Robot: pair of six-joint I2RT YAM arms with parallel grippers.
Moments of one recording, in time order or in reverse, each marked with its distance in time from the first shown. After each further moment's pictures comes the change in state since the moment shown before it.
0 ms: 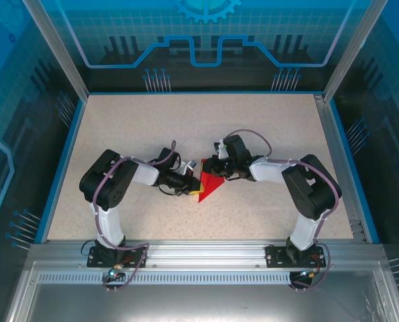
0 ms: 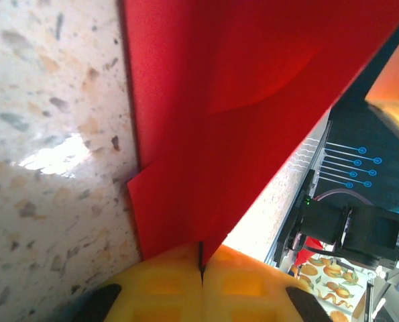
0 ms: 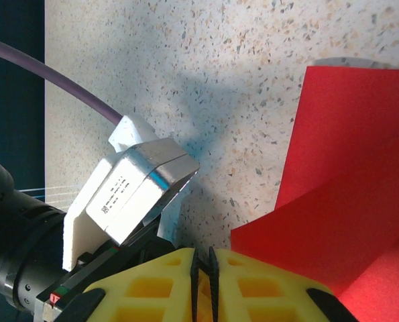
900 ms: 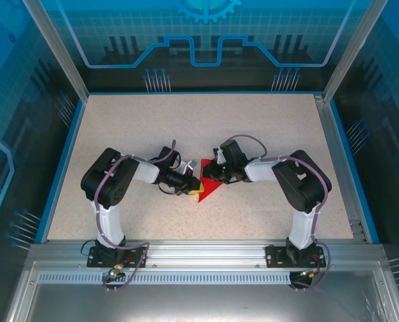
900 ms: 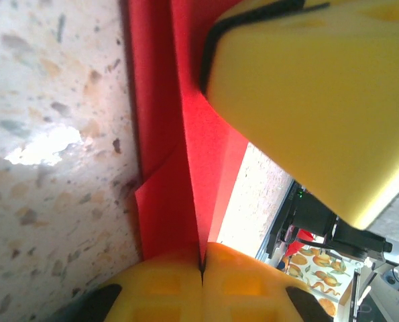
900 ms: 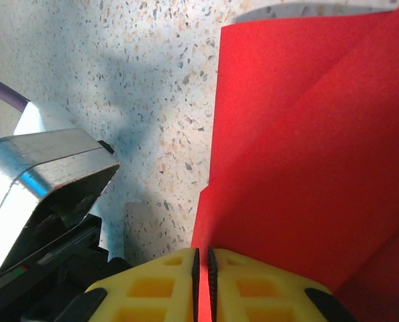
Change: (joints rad) left arm 0.013 0.024 0.032 -0.052 0.041 0.022; right arm 0.008 0.101 0.006 0.005 0.036 0.011
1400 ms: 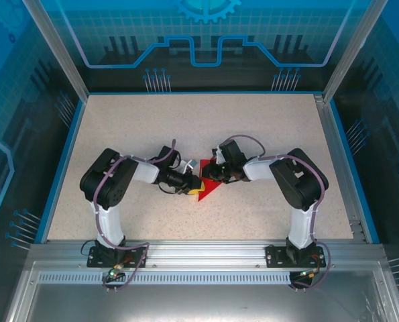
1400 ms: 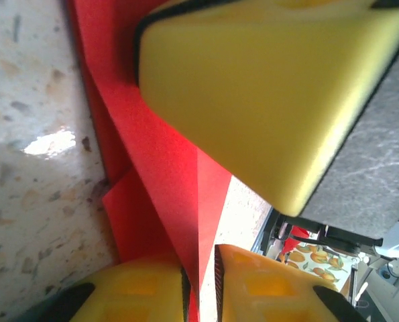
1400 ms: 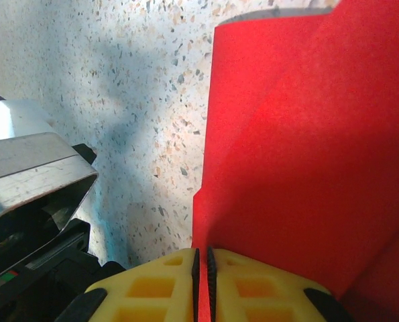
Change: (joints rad) left arm -0.001 -0.016 -0.006 0.011 0.012 -0.004; right arm -0.003 0.033 0.021 -0.005 -0.027 -0.013
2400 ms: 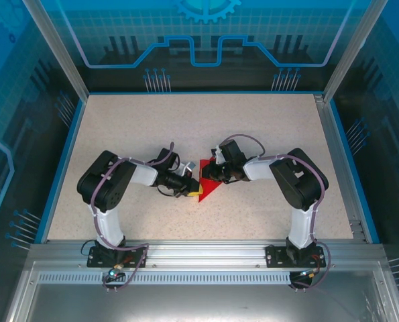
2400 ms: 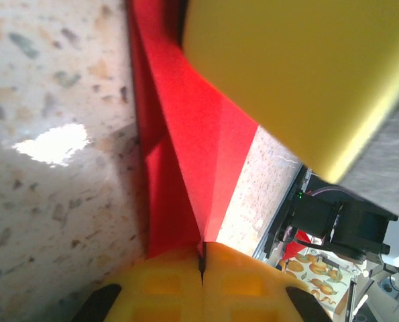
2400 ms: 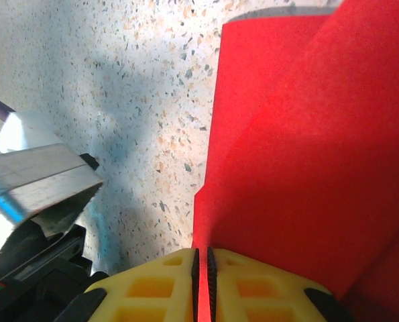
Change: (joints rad) left arm -0.008 -0.028 -0.042 0.002 -0.033 -0.044; right arm -0.001 0.001 0.006 -0.017 -0.007 -0.044
